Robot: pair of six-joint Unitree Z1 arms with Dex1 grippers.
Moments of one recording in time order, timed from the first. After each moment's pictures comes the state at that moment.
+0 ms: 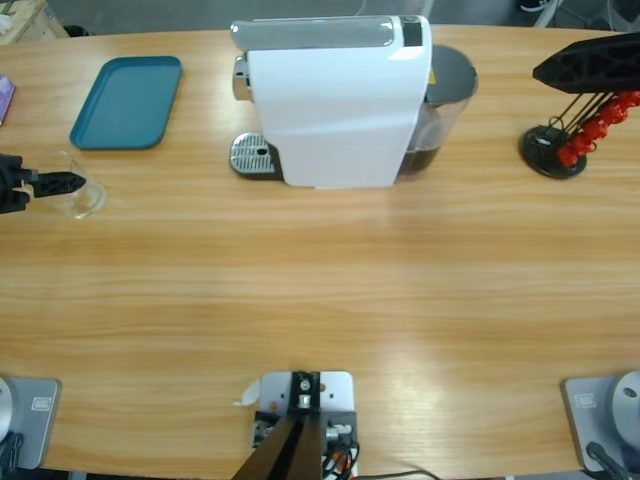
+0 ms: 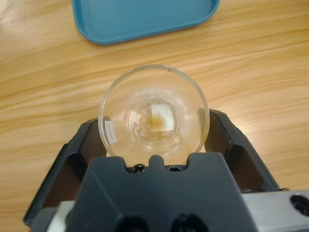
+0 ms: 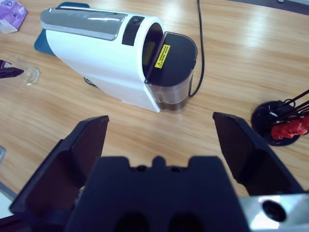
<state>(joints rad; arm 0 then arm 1) -0.18 1.39 -0.48 -0.02 0.05 0.02 0.79 1.16 -1.11 0.67 -0.19 0.40</state>
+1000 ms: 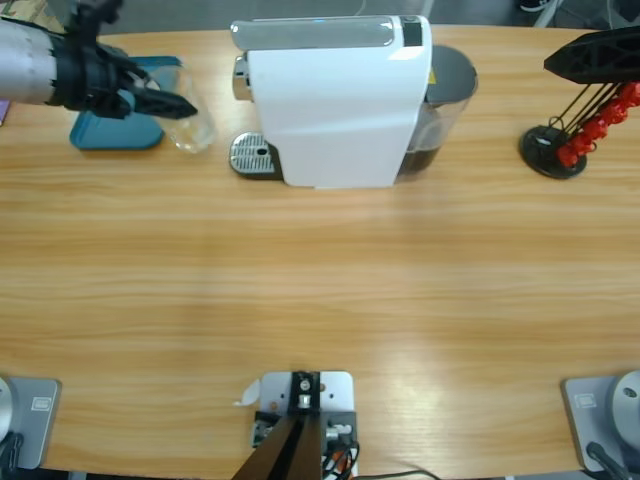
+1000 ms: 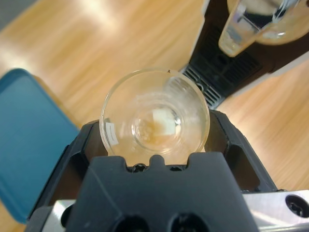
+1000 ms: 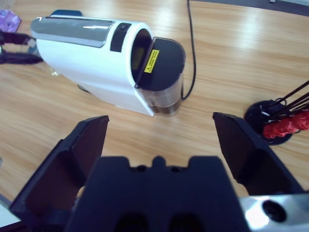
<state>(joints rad) -0.46 1.64 -0.97 0.13 -0.18 0.22 0.74 1.15 -1.10 0.66 -0.19 0.39</state>
